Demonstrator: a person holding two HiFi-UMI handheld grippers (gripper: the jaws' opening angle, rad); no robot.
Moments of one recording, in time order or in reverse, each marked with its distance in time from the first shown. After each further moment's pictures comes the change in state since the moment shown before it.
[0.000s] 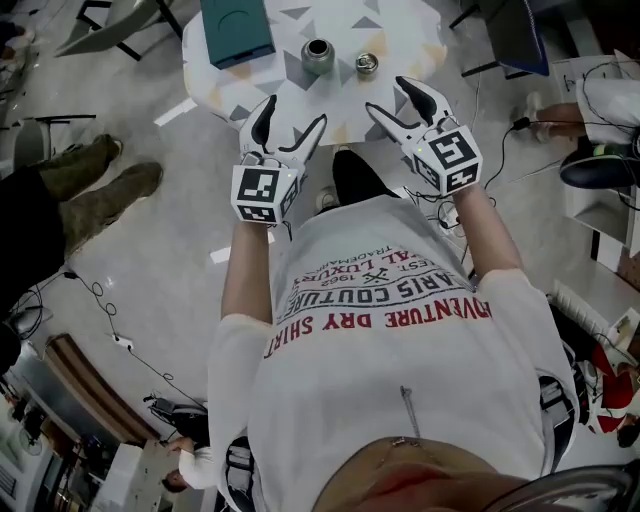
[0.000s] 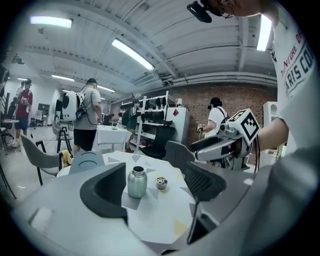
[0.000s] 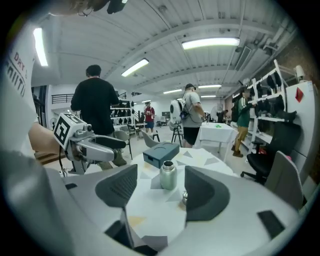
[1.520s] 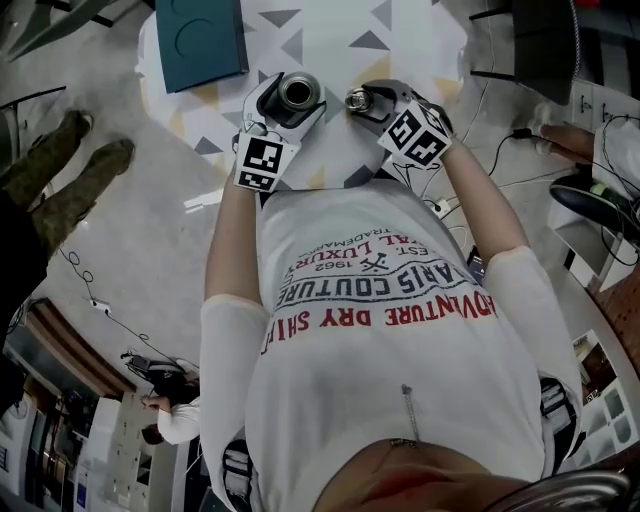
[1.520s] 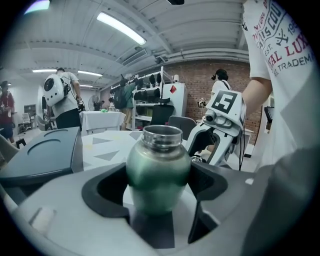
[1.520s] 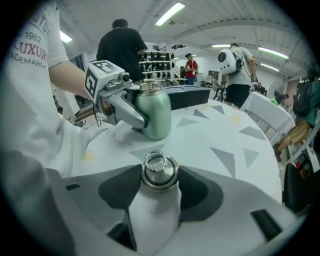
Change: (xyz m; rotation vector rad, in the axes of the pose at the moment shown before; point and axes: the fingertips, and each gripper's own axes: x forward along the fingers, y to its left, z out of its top) left arm 0.188 0.068 -0.111 0.114 0.202 -0.071; right arm 0.149 -0.087 -0.155 -0.353 0.506 0.472
